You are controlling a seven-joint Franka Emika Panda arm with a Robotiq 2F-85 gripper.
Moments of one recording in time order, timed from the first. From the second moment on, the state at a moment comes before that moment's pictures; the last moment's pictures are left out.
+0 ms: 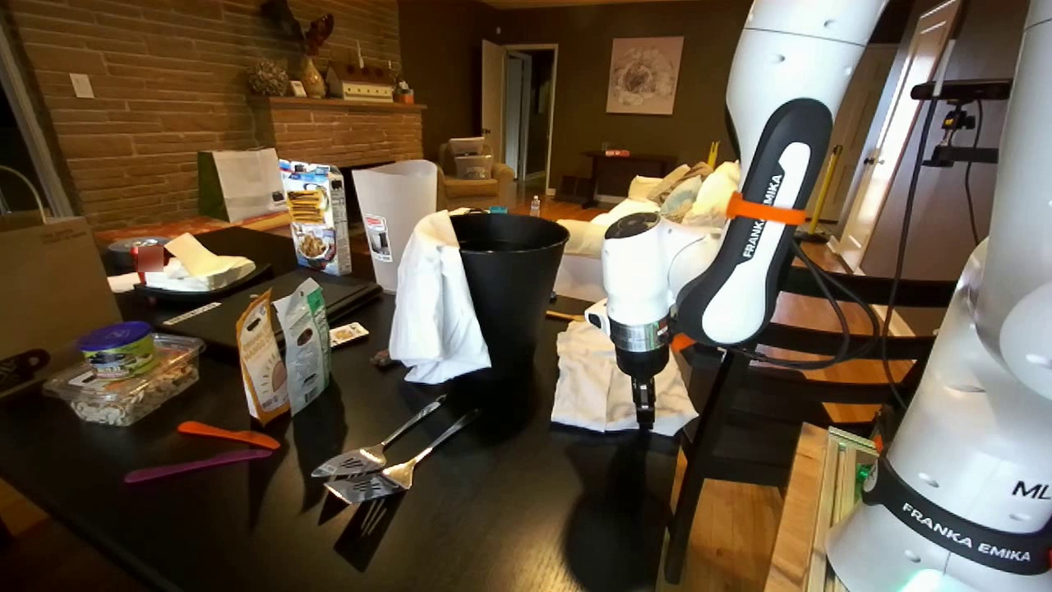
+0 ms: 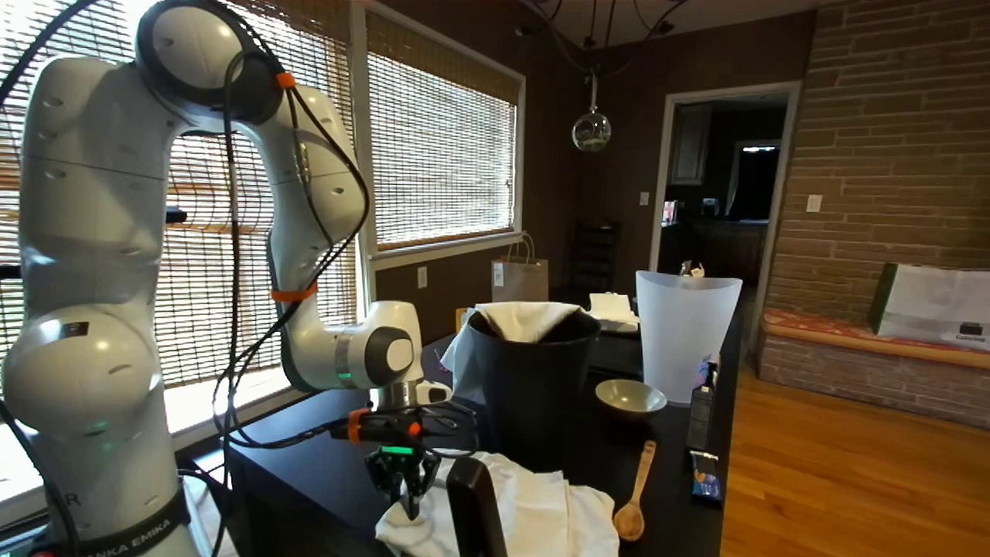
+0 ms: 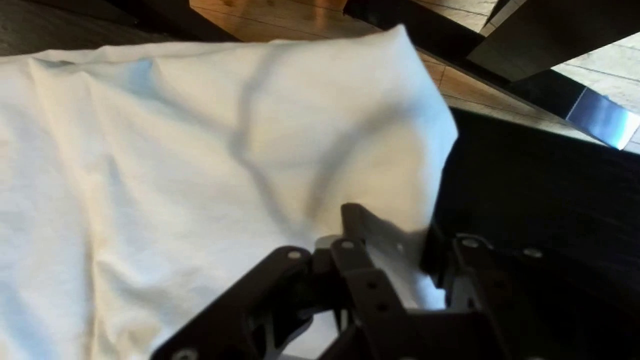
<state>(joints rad) -0.07 0.17 -0.18 -2.76 -0.79 2.81 0.06</state>
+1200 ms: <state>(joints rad) -0.16 -0.20 -0.19 -2.64 -0.41 2.39 -0.23</state>
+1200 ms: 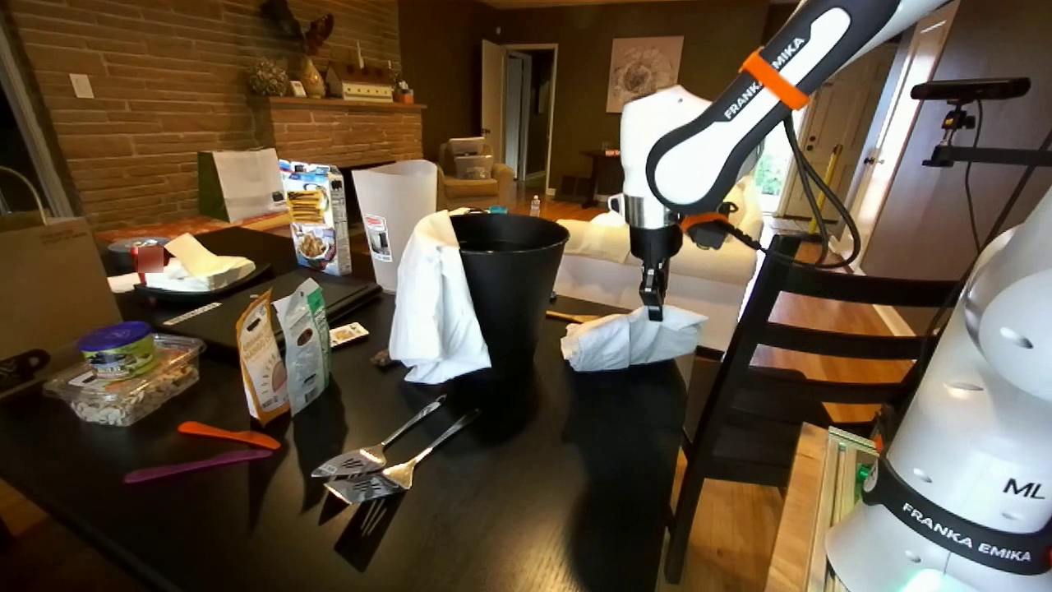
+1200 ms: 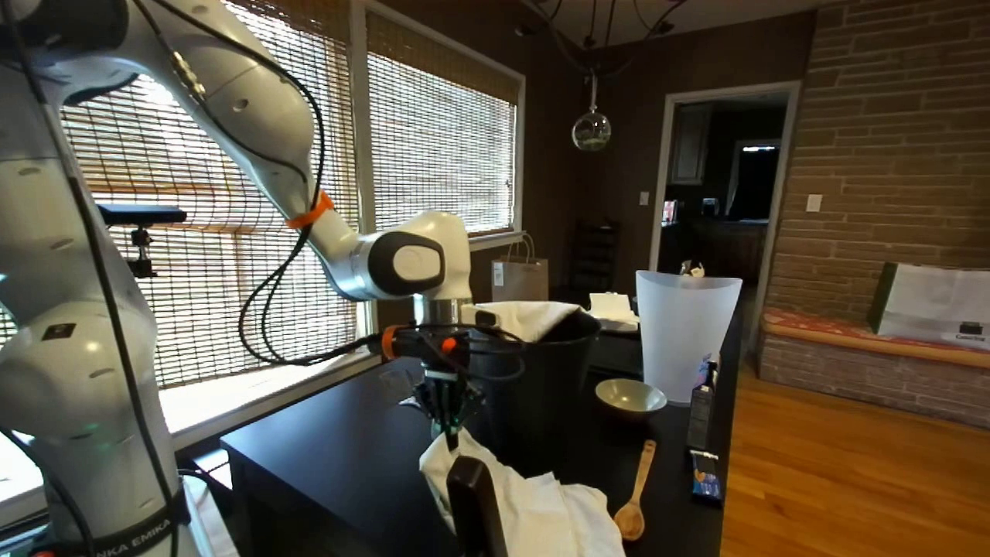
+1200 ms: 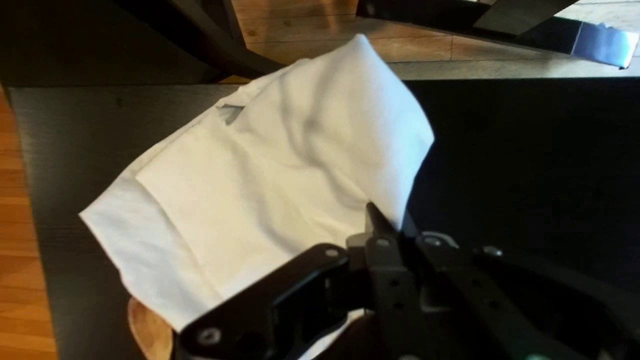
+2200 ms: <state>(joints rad) -0.19 -0.25 -0.19 -2.27 -0.36 2.16 -0.09</state>
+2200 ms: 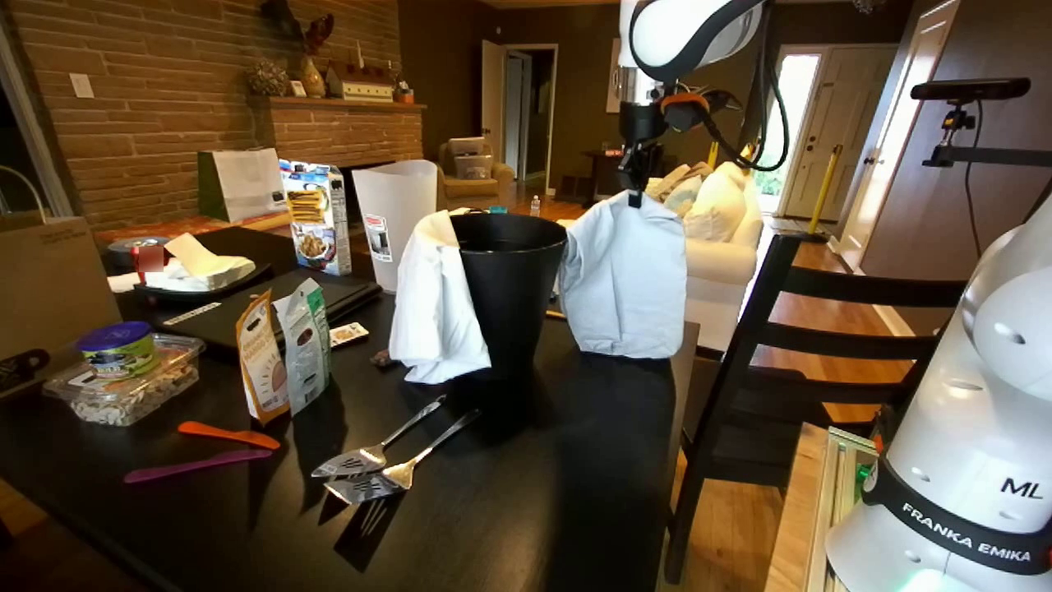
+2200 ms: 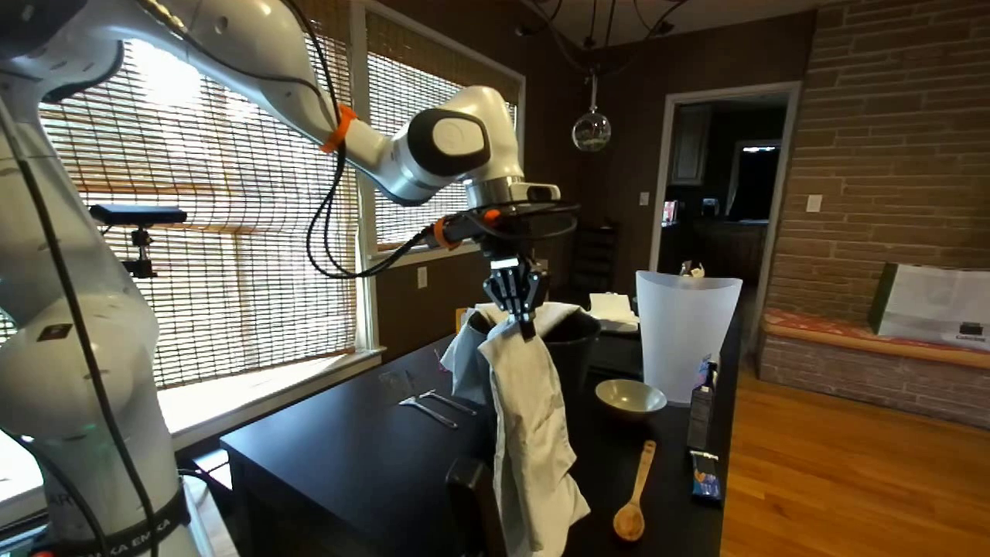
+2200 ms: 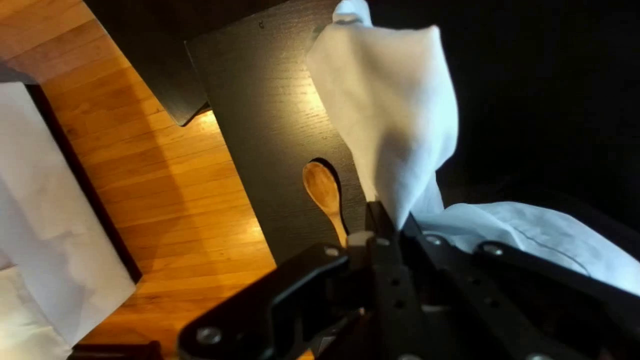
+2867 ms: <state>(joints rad) -0.19 -0.25 -0.16 -2.07 -0.37 2.03 0.02</state>
